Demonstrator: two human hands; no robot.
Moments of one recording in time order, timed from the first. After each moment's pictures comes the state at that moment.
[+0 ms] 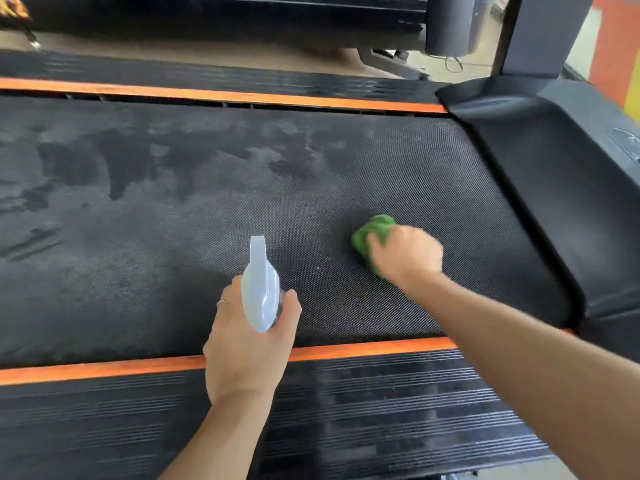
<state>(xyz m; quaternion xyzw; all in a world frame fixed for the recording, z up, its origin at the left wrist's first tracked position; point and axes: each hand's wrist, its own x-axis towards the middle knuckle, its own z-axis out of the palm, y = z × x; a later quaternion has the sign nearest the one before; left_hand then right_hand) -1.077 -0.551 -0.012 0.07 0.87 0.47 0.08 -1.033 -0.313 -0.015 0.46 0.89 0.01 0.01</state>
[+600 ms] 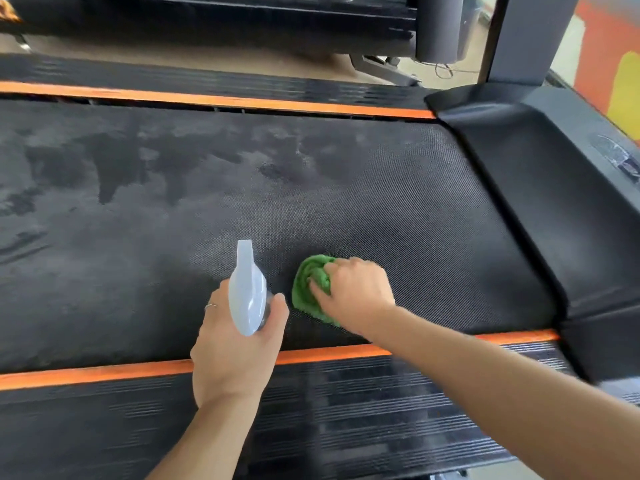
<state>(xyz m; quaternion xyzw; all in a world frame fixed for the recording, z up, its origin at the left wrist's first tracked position) -1.076 -0.551 -0.011 0.06 0.87 0.48 0.09 -1.031 -0.376 -0.020 0.26 0.97 0.02 0.02</state>
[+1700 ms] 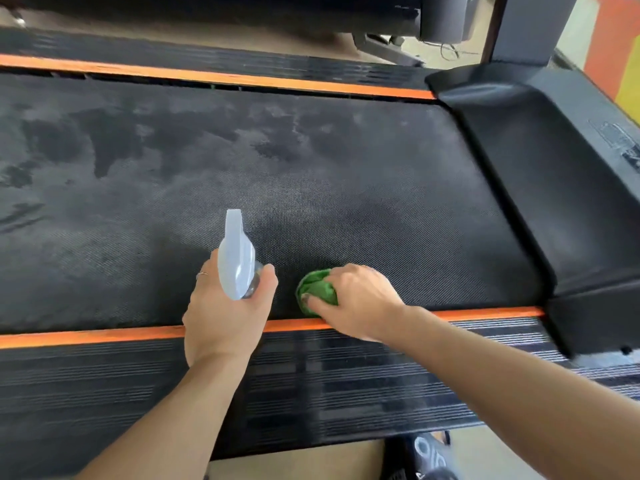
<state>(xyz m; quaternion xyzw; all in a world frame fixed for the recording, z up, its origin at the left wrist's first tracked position) -1.075 -0.549 -0.010 0.06 0.88 0.46 0.09 -0.981 -0.382 -0.020 0.20 0.97 -0.12 0.08</state>
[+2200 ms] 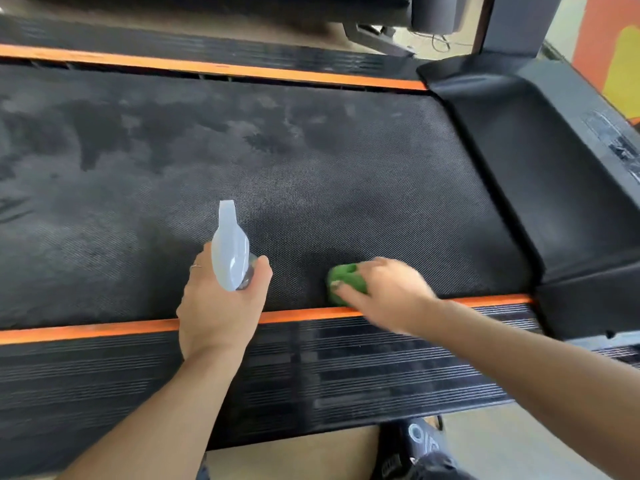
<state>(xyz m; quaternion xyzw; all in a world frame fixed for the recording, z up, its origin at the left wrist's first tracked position) -1.076 -0.549 -0.011 0.07 0.89 0.45 0.08 -0.948 -0.363 -0.001 0.23 0.97 -0.06 0.10</state>
